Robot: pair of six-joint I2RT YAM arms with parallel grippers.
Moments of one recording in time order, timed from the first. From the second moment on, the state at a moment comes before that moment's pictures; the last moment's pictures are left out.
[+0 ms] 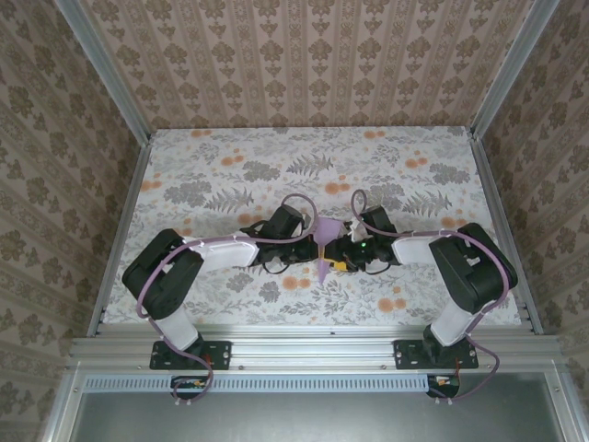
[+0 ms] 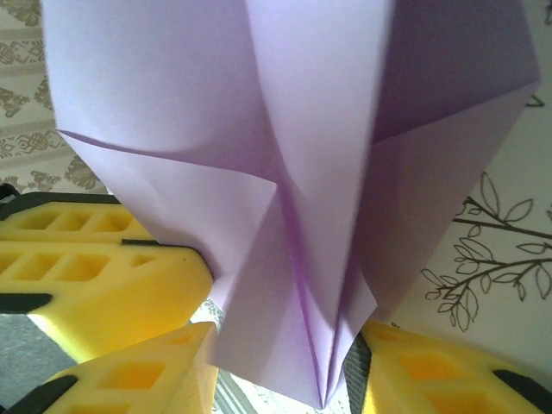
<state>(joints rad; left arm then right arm) -0.83 1.69 0.86 -0.04 0.32 -0.80 0.41 1.68 0.65 0.09 -0.77 0.84</state>
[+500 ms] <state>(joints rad) -0.82 1.69 0.83 0.00 0.33 -0.82 0.44 1.72 0.71 0.03 -0.73 0.78</state>
